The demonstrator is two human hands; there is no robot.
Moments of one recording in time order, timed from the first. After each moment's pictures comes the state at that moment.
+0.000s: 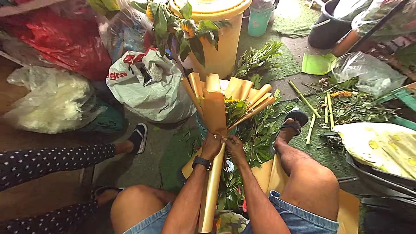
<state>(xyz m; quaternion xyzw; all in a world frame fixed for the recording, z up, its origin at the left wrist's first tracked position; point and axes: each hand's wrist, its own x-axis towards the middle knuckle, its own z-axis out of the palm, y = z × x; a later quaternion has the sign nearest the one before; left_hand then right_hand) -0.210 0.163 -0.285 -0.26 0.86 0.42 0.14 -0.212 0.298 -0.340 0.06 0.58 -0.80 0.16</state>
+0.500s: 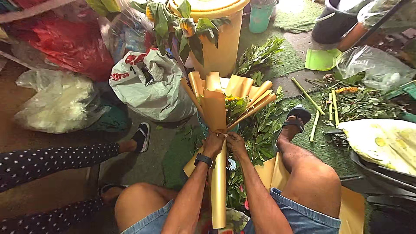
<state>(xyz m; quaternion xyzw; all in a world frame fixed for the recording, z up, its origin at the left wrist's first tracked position) -0.213 0.167 -0.278 -0.24 0.88 0.37 0.18 -0.222 0.296 -0.331 0.11 0.59 -0.77 0.20</state>
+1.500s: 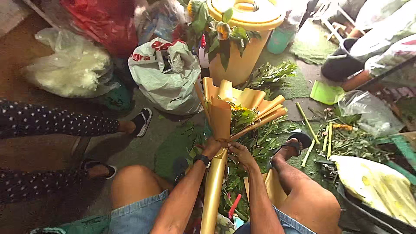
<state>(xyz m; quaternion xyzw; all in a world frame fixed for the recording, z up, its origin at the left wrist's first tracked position) -0.189 0.150 -0.305 -0.32 0.67 0.67 0.10 -0.225 0.326 -0.299 0.02 0.65 -0.65 0.39</state>
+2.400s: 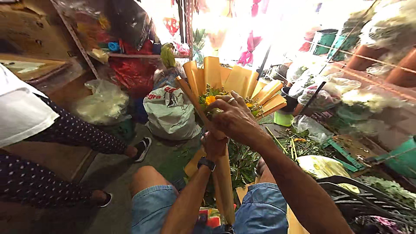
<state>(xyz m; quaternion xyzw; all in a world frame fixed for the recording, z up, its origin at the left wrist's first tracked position) -0.085 0.202 -0.110 -0.20 0.86 0.42 -0.21 -0.063 0.307 0.111 -0.55 0.80 -0.09 -0.22</state>
